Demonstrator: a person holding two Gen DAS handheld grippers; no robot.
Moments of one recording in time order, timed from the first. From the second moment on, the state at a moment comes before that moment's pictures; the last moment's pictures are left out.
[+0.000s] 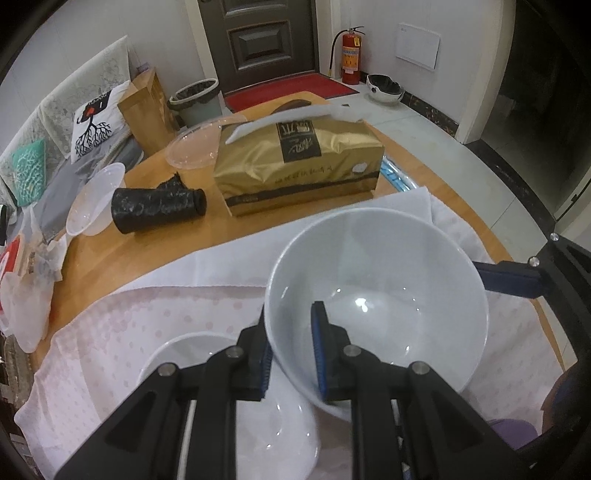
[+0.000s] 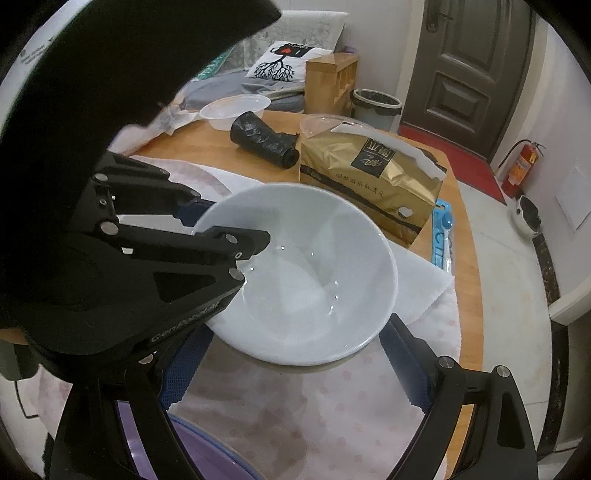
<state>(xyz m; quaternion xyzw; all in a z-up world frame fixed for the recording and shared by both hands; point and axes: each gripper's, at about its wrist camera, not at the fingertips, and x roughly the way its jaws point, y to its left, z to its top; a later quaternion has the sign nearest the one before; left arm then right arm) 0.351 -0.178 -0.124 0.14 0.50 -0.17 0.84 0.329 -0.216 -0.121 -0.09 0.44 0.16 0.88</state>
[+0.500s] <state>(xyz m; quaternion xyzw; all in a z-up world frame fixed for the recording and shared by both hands) 0.337 -0.125 -0.087 0.09 0.46 -0.16 0.87 0.297 -0.210 -0.097 -0.10 0.38 0.17 0.90</state>
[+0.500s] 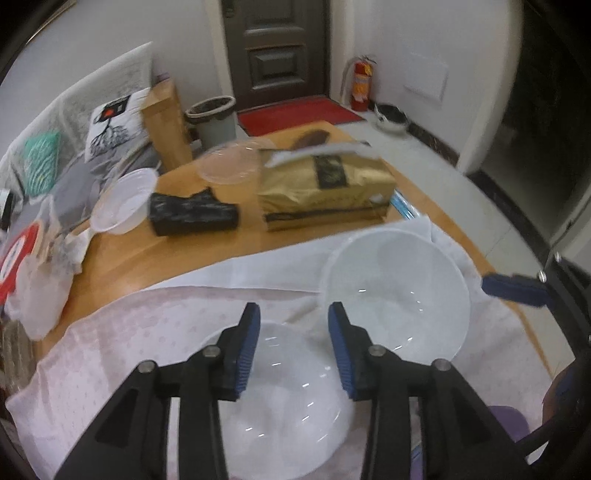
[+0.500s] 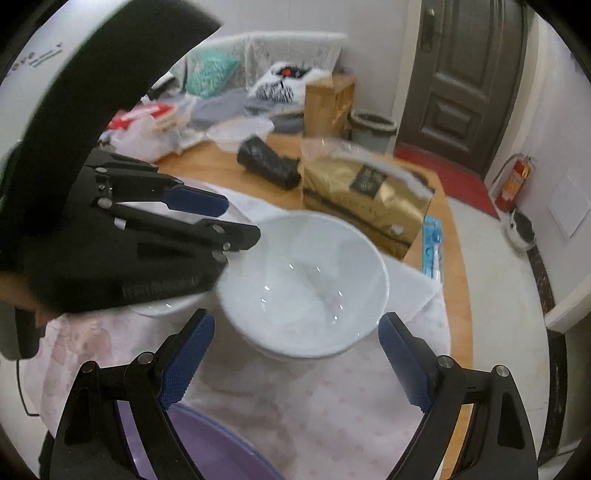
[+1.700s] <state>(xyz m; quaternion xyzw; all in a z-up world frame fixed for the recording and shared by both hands) 0.319 -0.047 -0.151 0.07 0.51 -0.14 0.85 0.311 -0.104 -0.153 -0.10 0.47 0.22 0.85</state>
